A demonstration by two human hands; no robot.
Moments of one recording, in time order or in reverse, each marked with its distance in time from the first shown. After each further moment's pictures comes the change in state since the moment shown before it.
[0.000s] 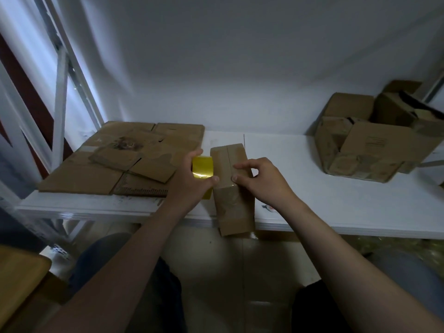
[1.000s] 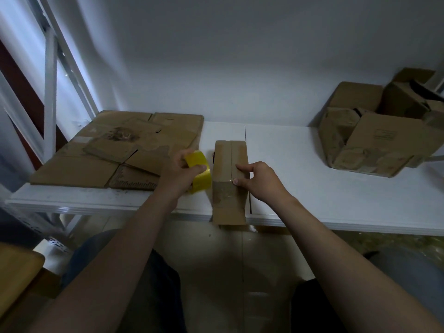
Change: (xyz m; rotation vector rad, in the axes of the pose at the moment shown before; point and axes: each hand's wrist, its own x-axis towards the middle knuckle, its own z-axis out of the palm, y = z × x) left_hand 0.032 -0.032 -0.006 -0.230 -0.037 -0.295; right_hand 0.032 0.034 0.025 -0.117 -0.101 0.098
